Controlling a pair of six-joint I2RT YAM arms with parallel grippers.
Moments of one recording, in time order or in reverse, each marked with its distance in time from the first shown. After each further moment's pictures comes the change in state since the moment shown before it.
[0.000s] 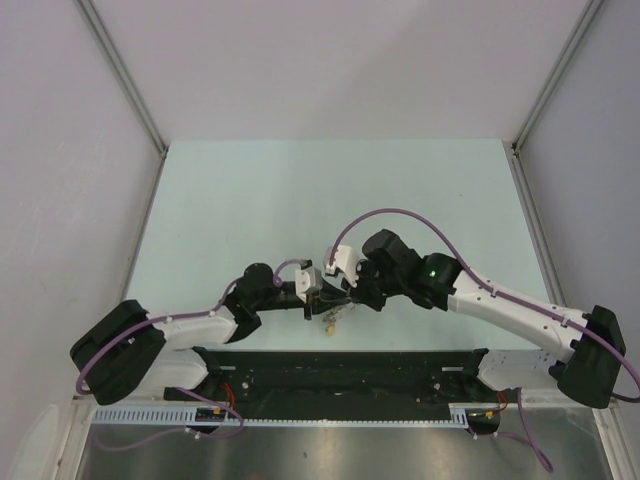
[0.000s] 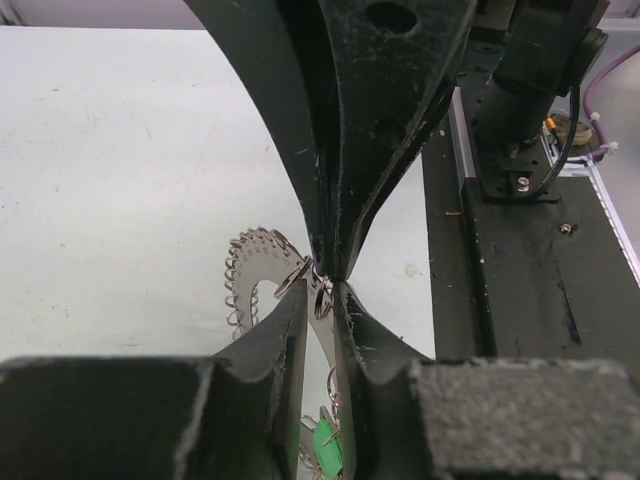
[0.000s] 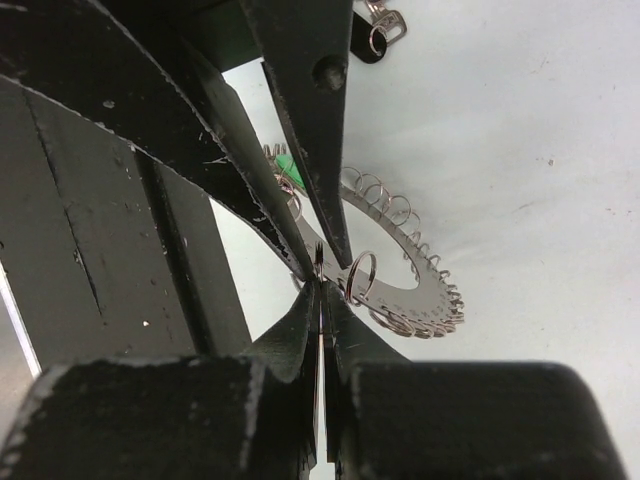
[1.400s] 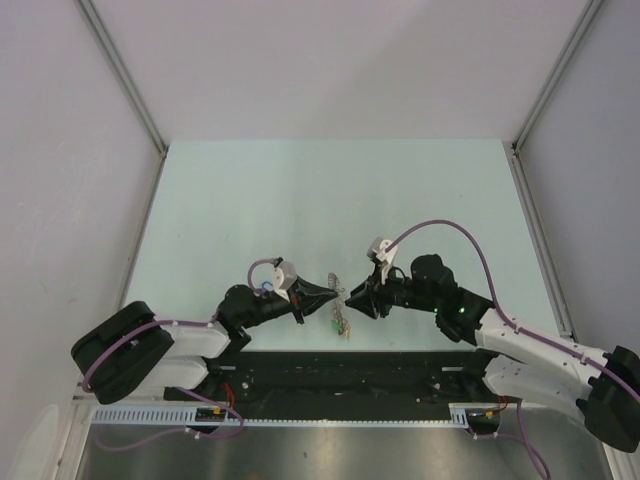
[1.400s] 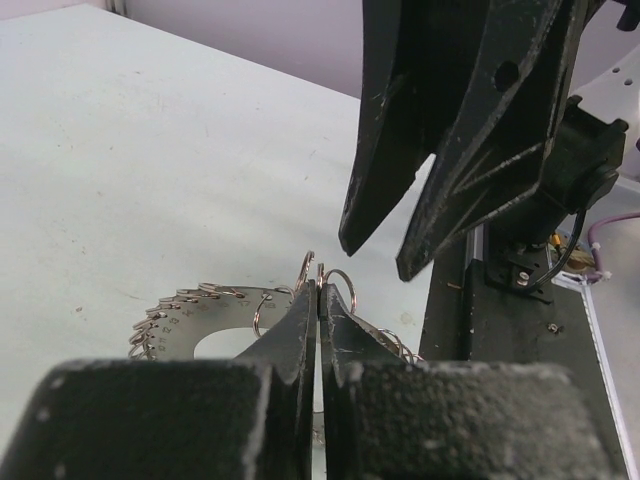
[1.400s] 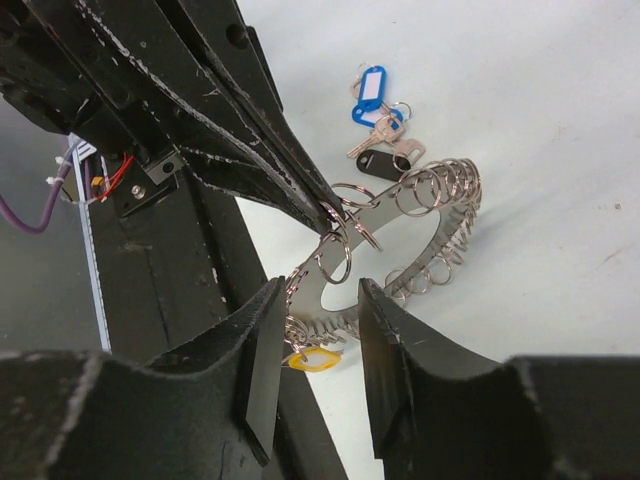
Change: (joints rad) left arm 0.005 0.008 -0.200 0.380 -0.238 -0.326; right arm -0.120 -0.301 -0.492 0.695 -0.143 0.471
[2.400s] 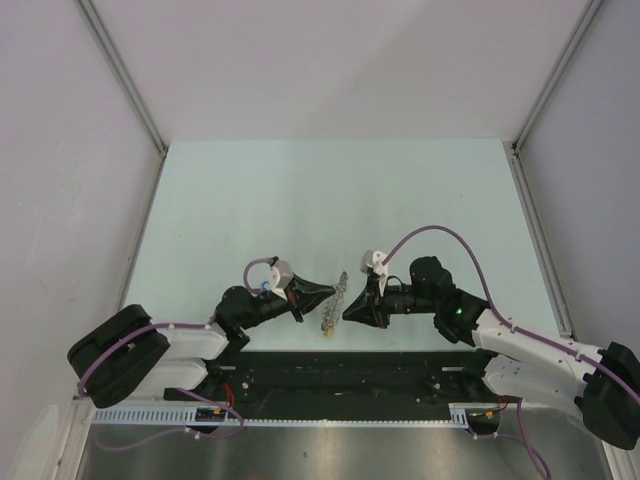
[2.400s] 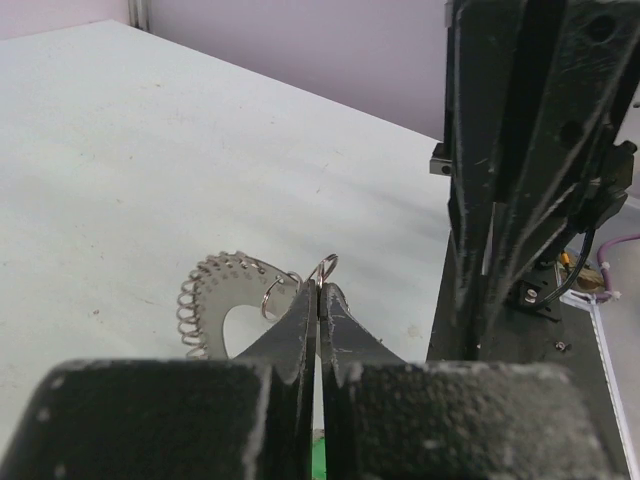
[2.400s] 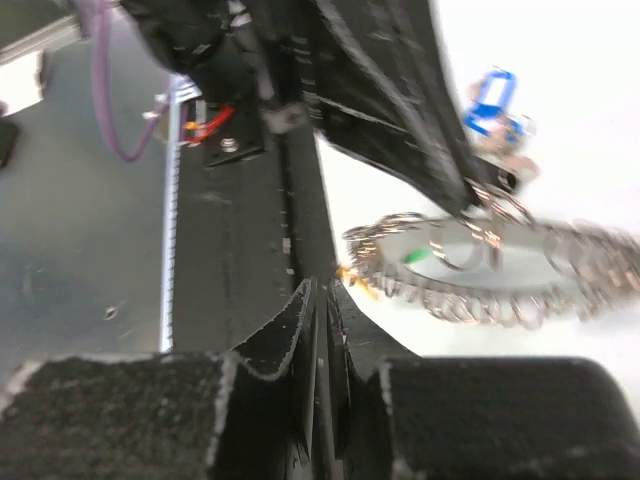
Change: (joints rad) left arm 0.000 -0.026 -0.009 0.004 -0.042 -0.008; right arm 0.001 0.023 -0.032 0.086 -0.282 -0.058
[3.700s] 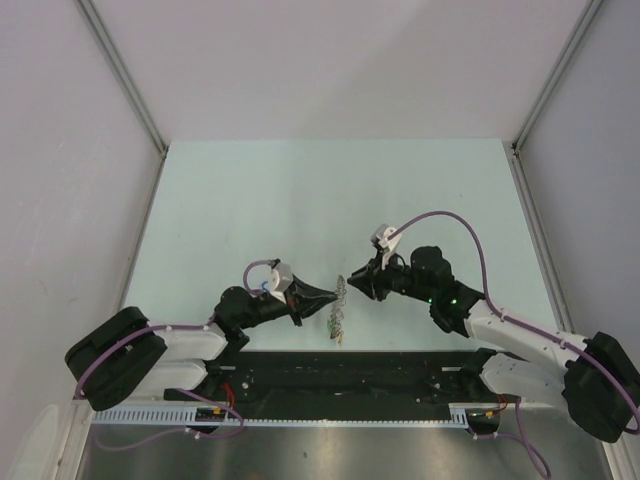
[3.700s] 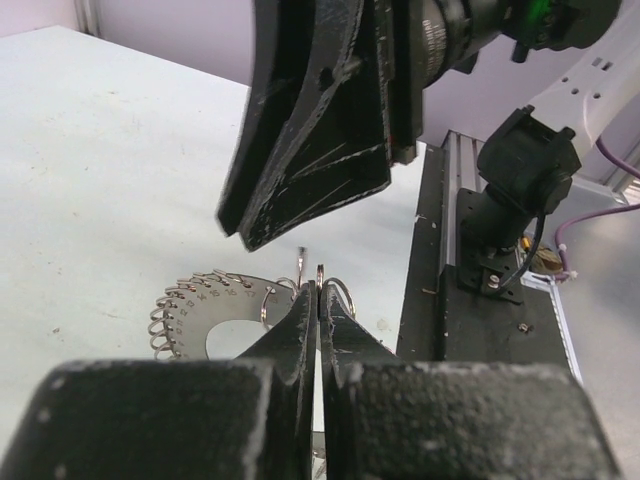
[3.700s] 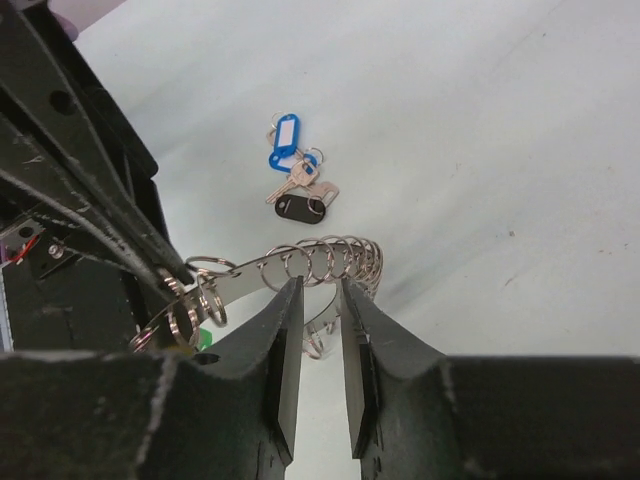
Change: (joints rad) left arm 0.000 -0.023 0.000 0.000 0.091 -0.015; right arm -0.091 0.102 0.013 0.111 0.334 0.034
